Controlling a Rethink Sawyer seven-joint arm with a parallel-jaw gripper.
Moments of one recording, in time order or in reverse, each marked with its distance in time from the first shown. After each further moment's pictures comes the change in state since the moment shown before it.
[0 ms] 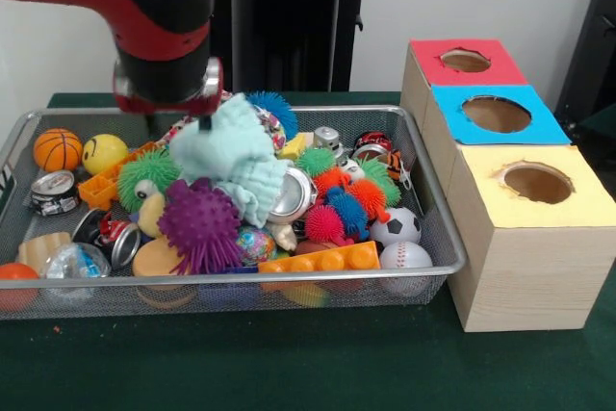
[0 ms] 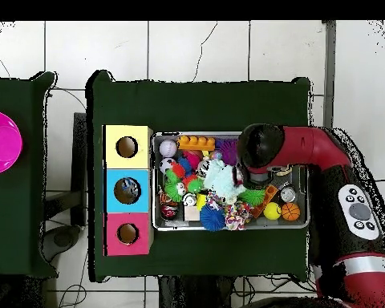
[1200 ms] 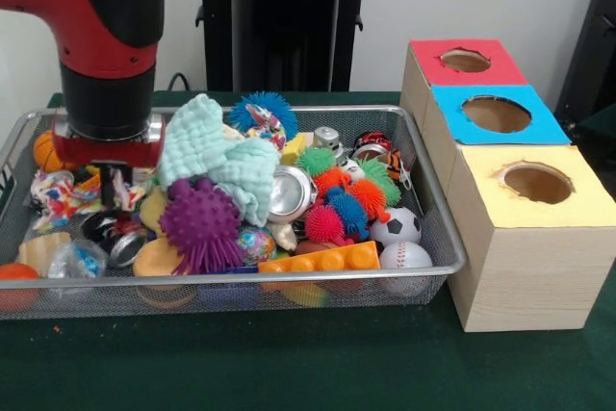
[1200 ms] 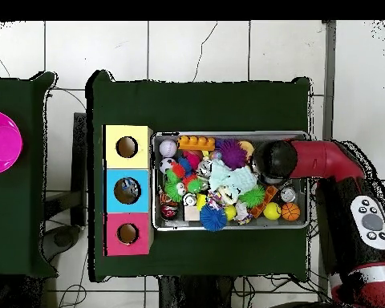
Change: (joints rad) arm -0.055 0.006 -0.001 0.028 -0.112 -0.313 0.000
